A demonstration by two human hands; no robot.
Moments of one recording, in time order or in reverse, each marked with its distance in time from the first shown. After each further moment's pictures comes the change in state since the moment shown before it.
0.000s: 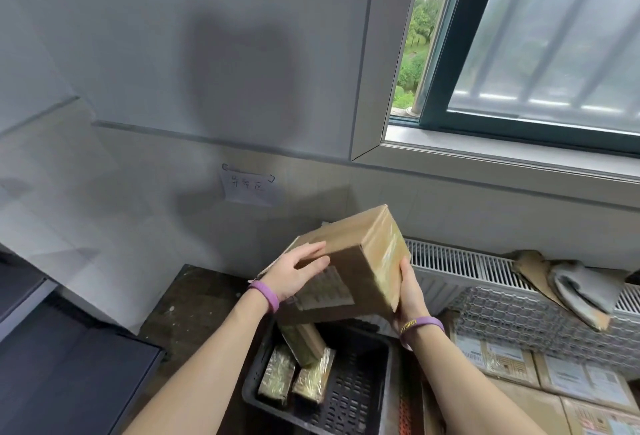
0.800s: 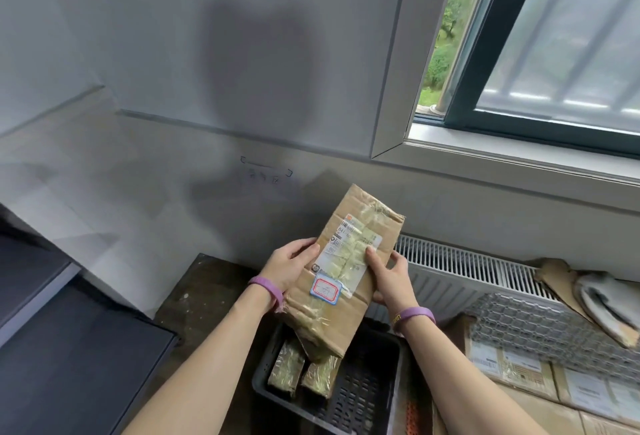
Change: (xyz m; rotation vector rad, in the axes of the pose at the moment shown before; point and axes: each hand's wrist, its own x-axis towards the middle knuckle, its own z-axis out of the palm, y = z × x) left_hand -0.008 -0.008 -0.022 -0.332 0.211 -0.188; right_hand 0.000 0.007 0.052 -0.443 -0.074 -0.238
